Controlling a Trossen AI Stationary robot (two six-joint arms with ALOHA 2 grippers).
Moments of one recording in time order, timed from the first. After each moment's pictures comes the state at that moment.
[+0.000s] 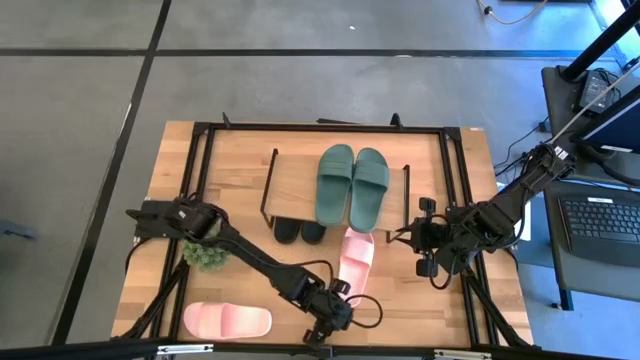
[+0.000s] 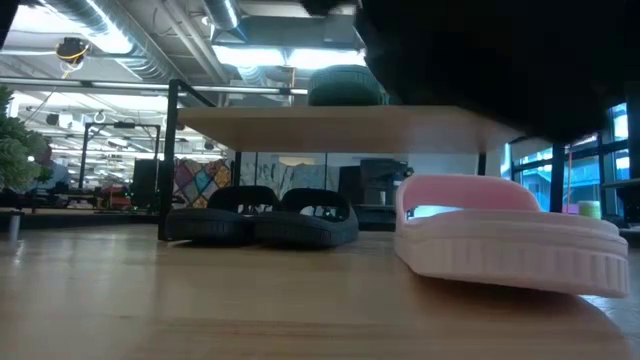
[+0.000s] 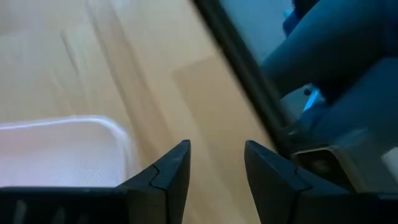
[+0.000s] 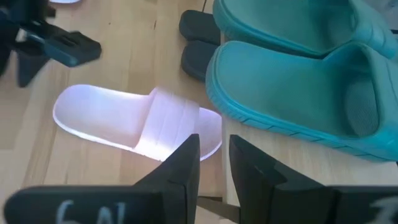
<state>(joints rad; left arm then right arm) -0.50 2.26 1.80 -0.44 0.03 -0.10 0.70 1.12 1.02 -0.89 0.64 0.50</state>
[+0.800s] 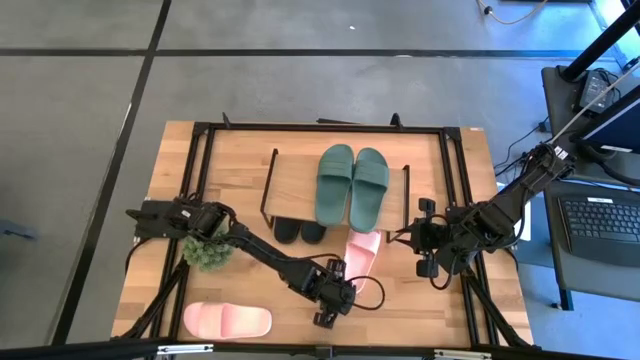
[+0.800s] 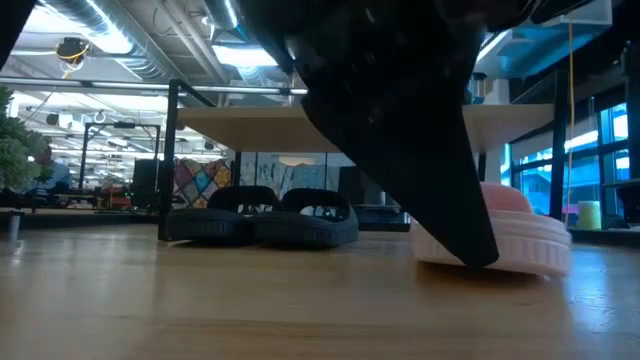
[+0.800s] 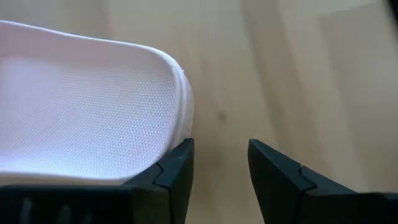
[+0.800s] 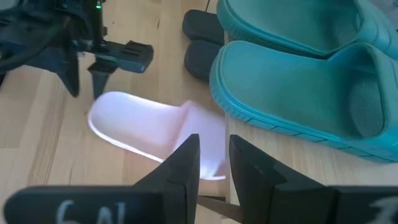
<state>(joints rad) -0.44 2.30 1.80 -0.55 -0.18 -0.20 0.70 1.12 1.02 -0.88 0.63 0.49</state>
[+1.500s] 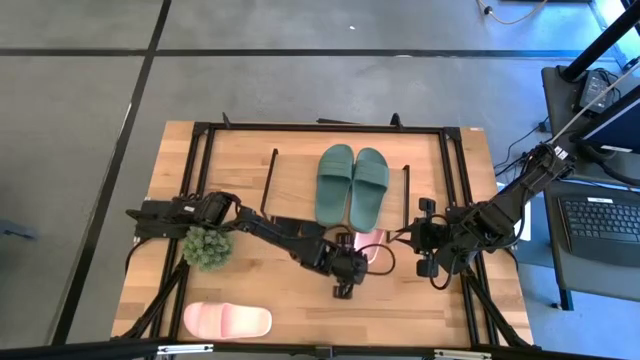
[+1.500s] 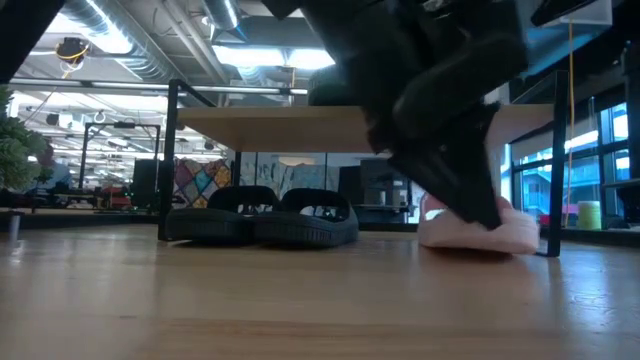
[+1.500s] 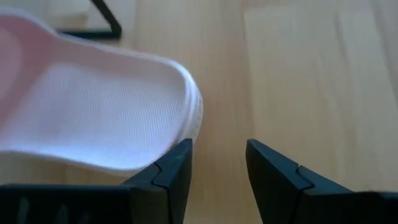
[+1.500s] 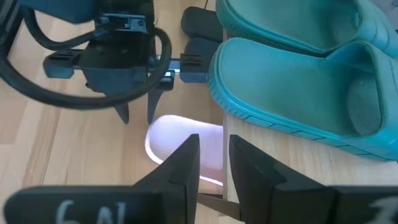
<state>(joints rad) -0.31 2.30 1.80 -0.47 -0.28 -0.17 0.70 1.12 1.02 -0.90 0.63 0.49</state>
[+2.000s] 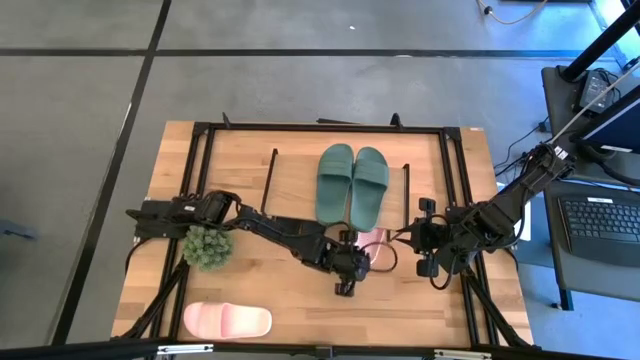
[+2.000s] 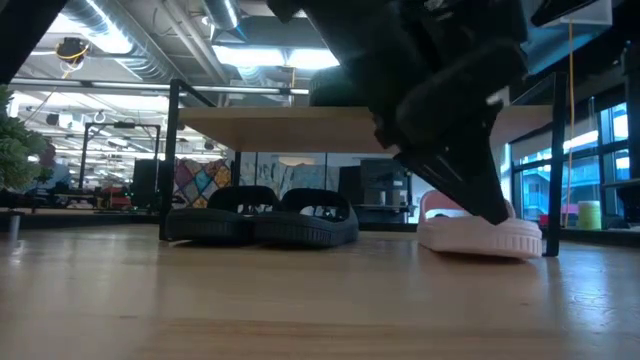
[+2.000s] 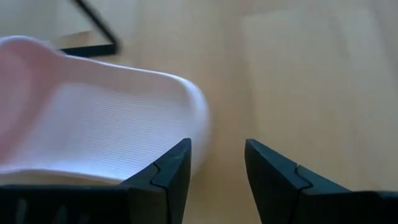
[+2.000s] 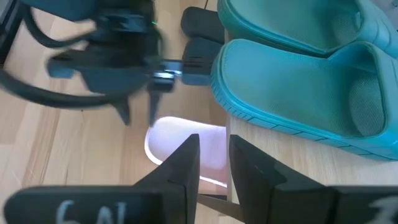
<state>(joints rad) -0.31 2.30 1.80 -0.44 -0.29 -0.10 0.70 1.12 1.02 -0.90 0.63 0.49</state>
